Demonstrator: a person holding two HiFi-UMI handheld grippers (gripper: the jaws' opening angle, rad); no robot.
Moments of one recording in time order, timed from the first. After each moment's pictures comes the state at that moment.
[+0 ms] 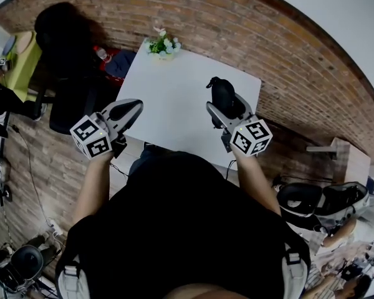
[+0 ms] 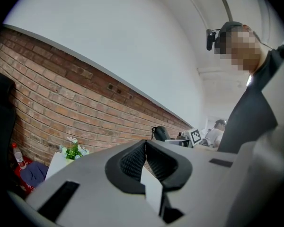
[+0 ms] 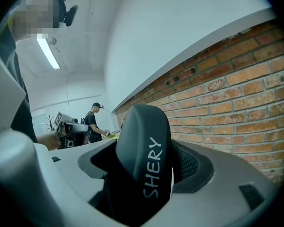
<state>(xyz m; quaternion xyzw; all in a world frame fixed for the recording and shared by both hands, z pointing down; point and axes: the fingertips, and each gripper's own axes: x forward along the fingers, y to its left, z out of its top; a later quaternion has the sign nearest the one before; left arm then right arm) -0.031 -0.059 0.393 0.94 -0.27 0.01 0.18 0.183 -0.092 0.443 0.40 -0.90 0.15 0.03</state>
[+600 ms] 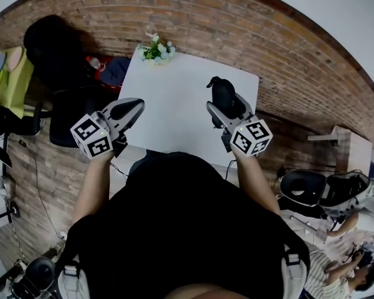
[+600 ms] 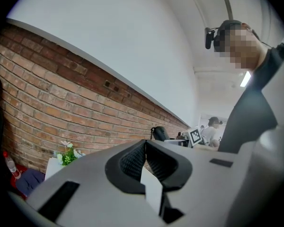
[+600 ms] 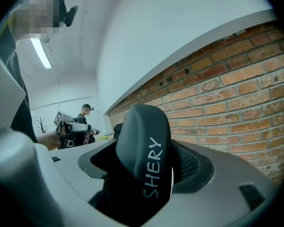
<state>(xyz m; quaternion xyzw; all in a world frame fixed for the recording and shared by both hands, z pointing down) -0.030 -0.103 0.386 0.96 -0.23 0.02 0.18 0.181 -0.116 0.440 0.44 -0.88 0.16 0.03</state>
